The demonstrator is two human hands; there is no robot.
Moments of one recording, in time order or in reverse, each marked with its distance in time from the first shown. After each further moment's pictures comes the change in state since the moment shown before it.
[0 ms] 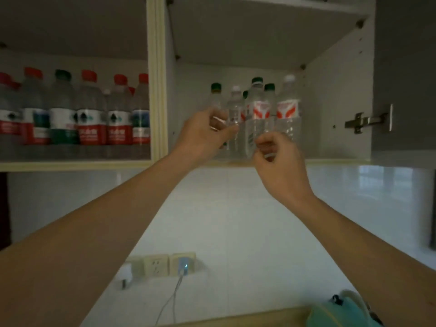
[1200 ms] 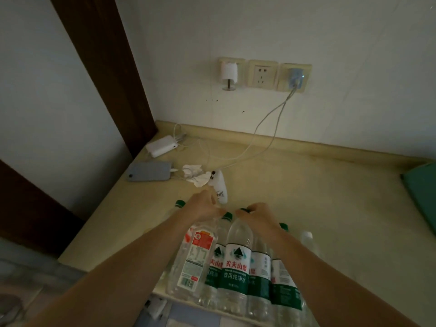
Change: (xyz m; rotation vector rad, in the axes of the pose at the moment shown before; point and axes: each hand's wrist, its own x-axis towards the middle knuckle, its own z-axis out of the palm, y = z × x) left_hand -0.500 -0.317 -0.091 0.438 -0.632 -1.265; right_hand -0.506 0.062 0.231 -0.054 -1.169 1.174
